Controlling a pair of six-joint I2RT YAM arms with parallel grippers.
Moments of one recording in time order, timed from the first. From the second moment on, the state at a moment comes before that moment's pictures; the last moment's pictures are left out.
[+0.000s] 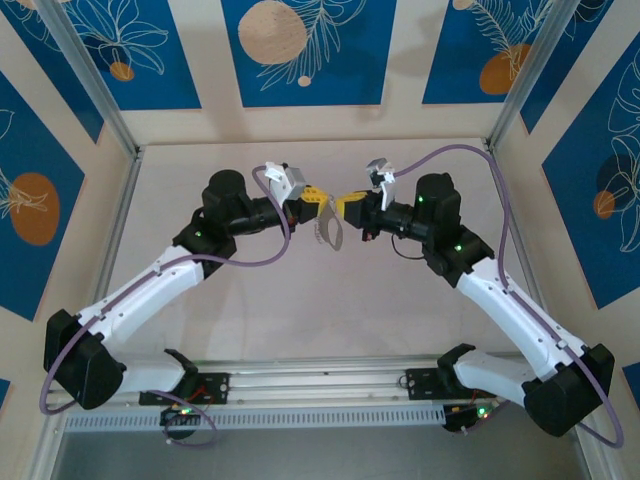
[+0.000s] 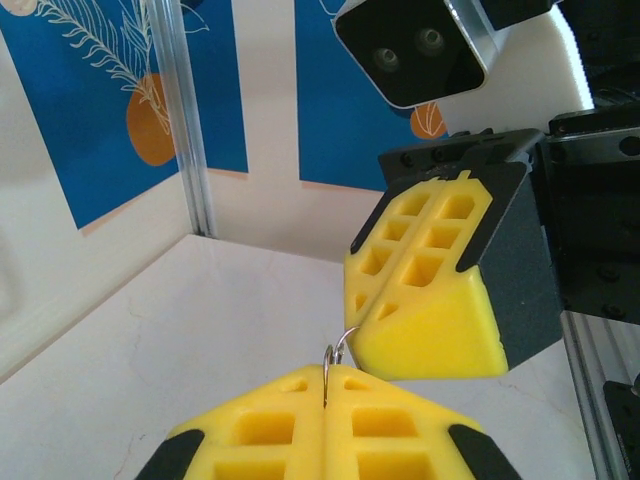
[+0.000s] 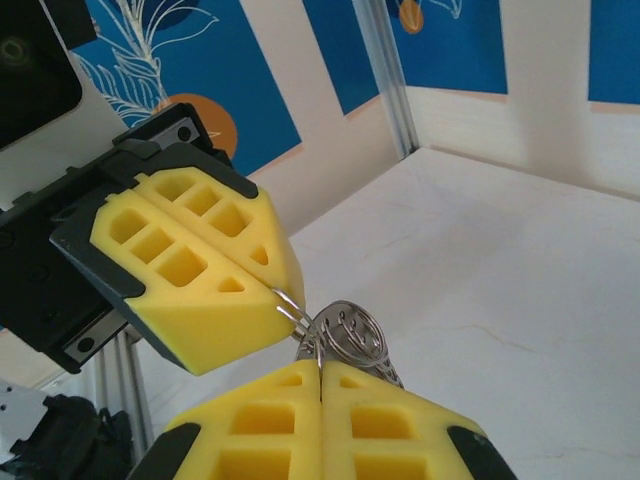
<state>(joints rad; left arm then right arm) -0.64 1.27 1.08 0.13 0.59 0.05 0.50 1.08 1.01 -0.12 -0.59 0.25</state>
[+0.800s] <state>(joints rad) -0.64 1.28 1.03 0.33 0.57 -0.03 0.28 0.97 0.87 -0.12 -0.65 0.47</state>
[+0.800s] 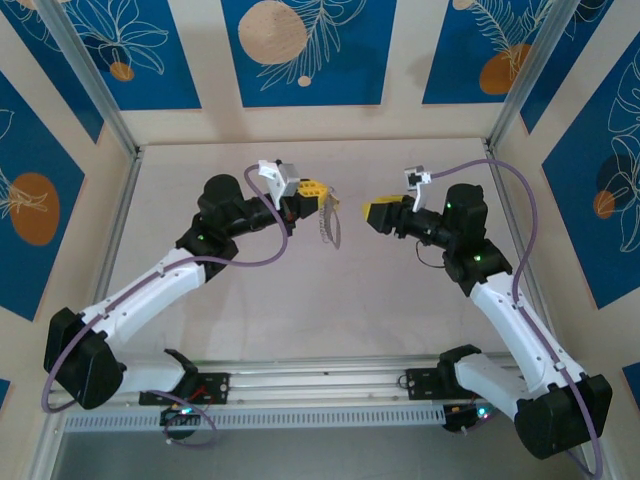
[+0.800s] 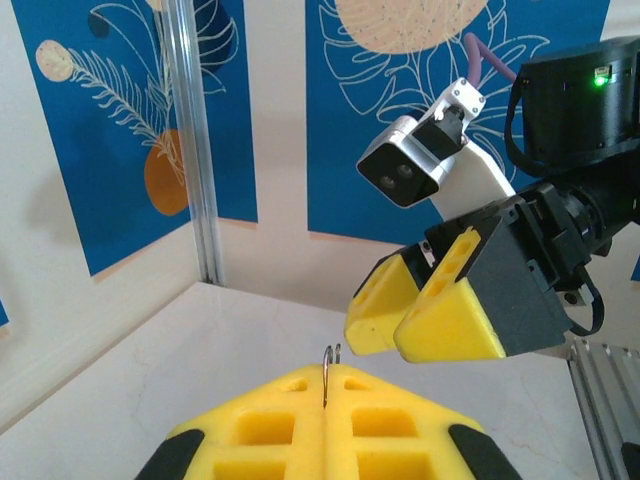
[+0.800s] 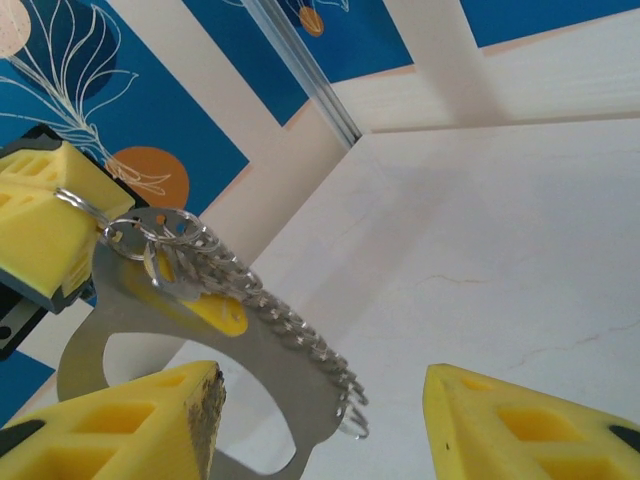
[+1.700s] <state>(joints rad) -0.63 1.46 1.07 0.64 0.64 -0.26 0.32 0.97 0.87 0.04 -0.55 0.52</state>
